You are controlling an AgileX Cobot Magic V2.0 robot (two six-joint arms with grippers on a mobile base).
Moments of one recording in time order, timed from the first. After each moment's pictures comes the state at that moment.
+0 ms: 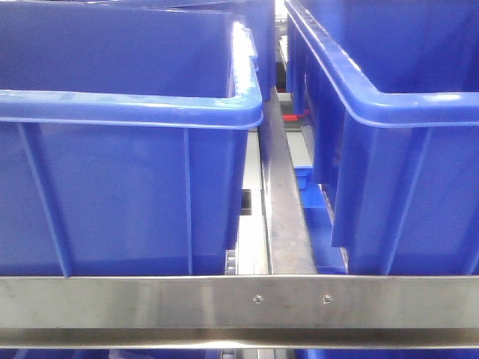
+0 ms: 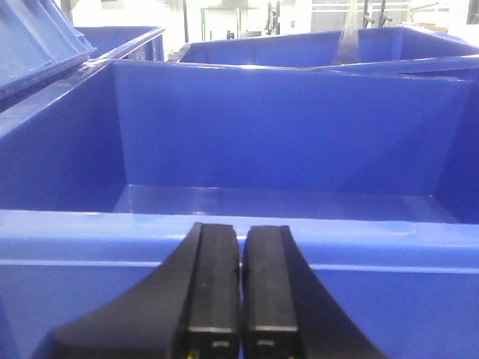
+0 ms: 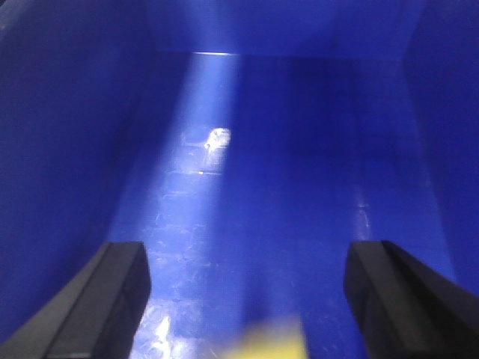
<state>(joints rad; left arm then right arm) -0.04 -0.01 0.00 0.00 0.00 -0.06 0.09 0.96 -0.51 -0.02 -0.03 0.12</state>
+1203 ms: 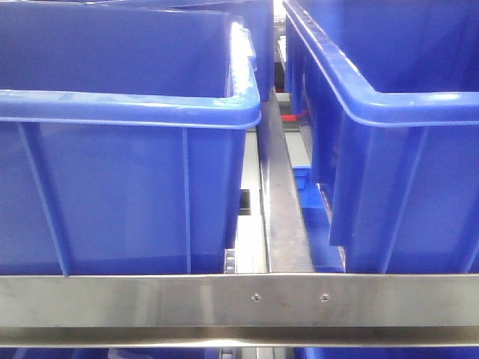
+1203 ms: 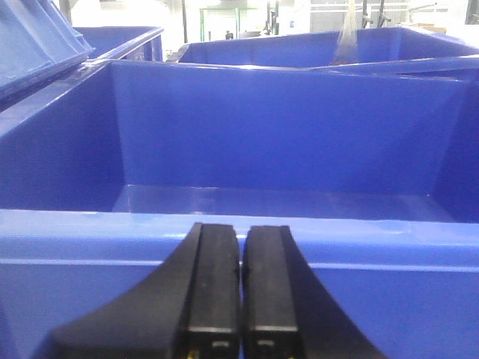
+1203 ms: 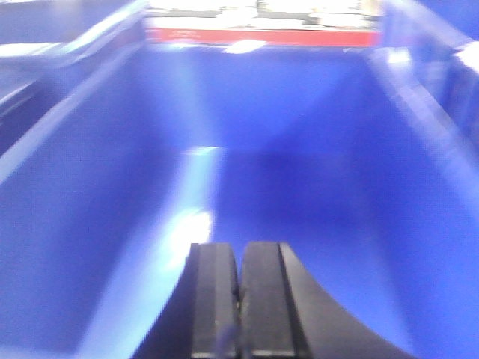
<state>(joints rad) -0.04 -0.01 0.00 0.00 0.00 -0.06 0.07 0.38 -0.17 -0.05 -0.11 0.12</state>
